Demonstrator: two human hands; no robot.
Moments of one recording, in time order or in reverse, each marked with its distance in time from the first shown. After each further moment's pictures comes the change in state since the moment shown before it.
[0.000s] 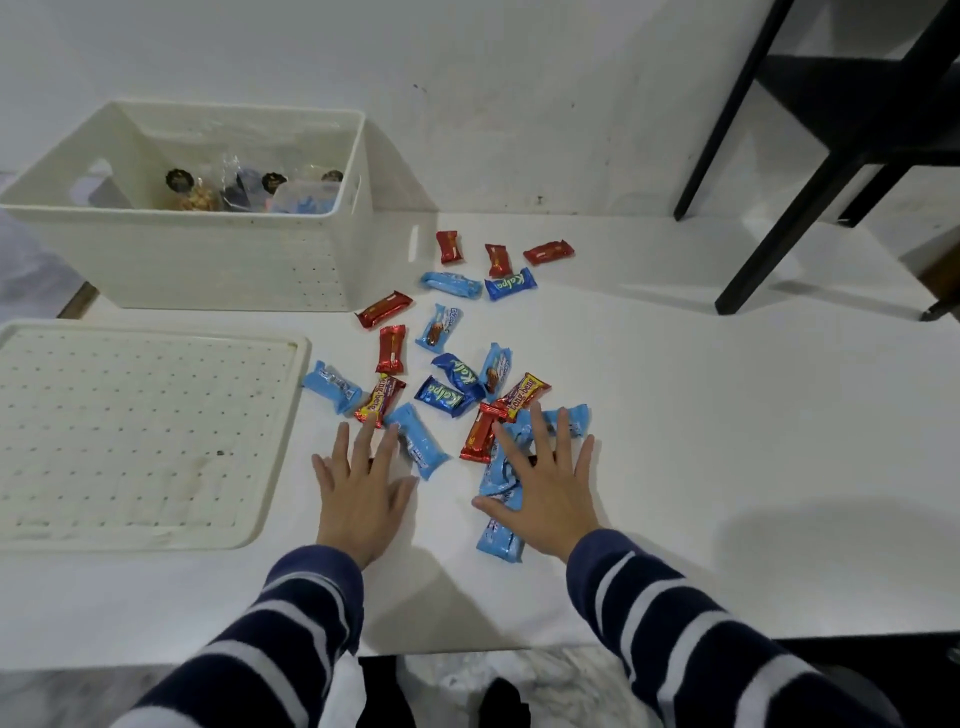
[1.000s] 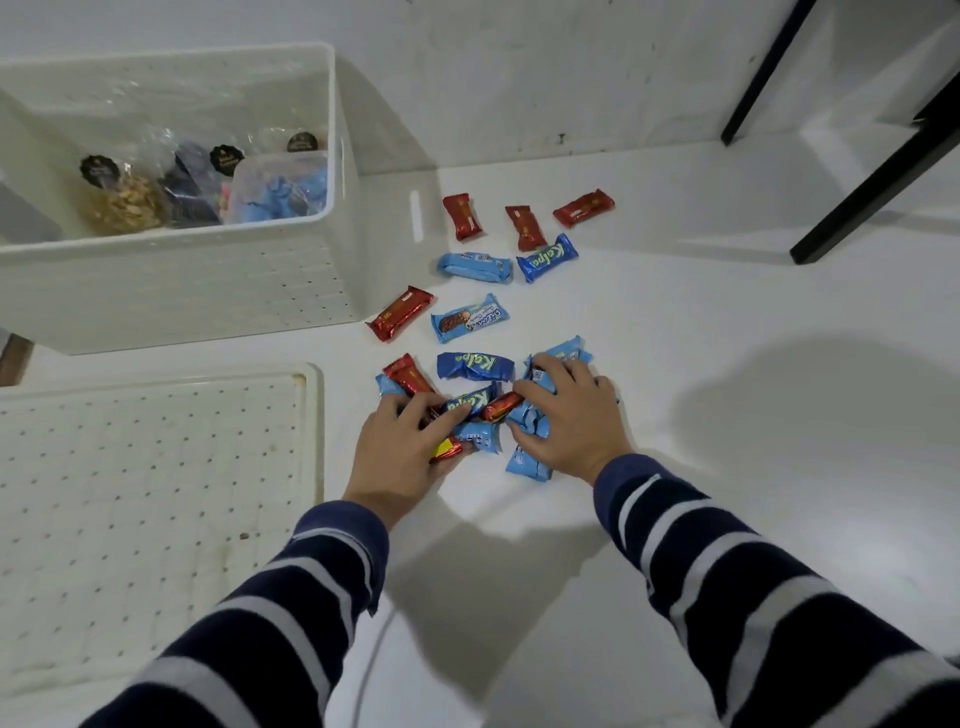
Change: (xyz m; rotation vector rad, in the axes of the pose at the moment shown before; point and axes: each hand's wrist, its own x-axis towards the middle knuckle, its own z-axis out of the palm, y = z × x) left_hand 0.127 -0.043 -0.011 0.053 0.203 0.597; right_hand 0.125 -0.023 -0.004 -0.058 0.241 -0.066
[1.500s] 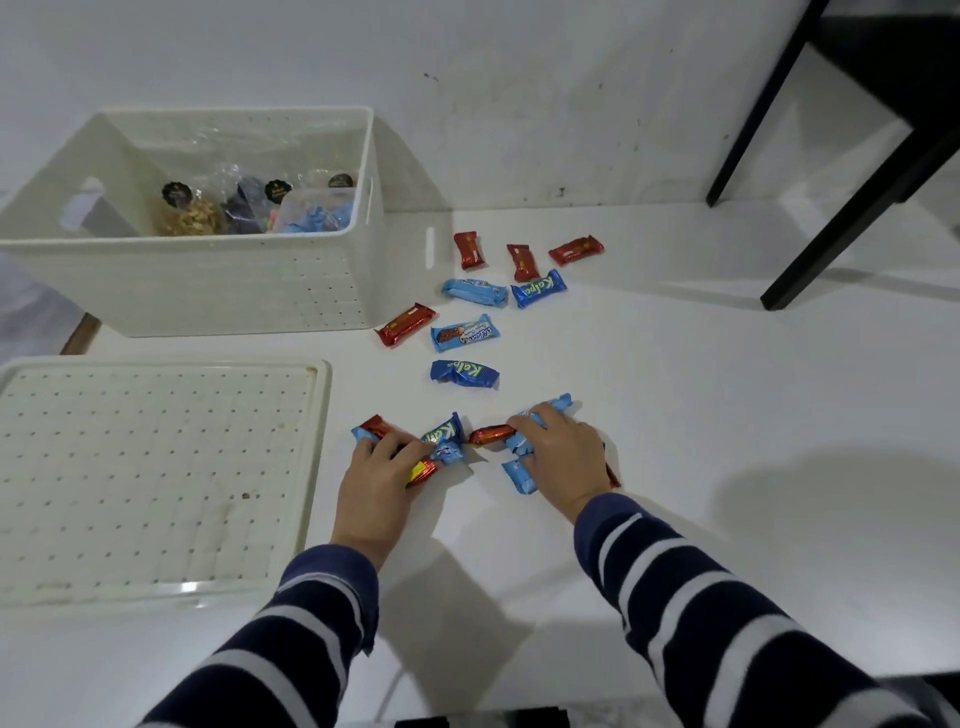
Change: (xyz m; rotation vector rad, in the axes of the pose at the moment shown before) left_hand -0.051 0.049 -0.021 -0.115 0.086 -0.308; right_hand -0.043 -0.004 -0.021 0.122 -0.014 -0.049
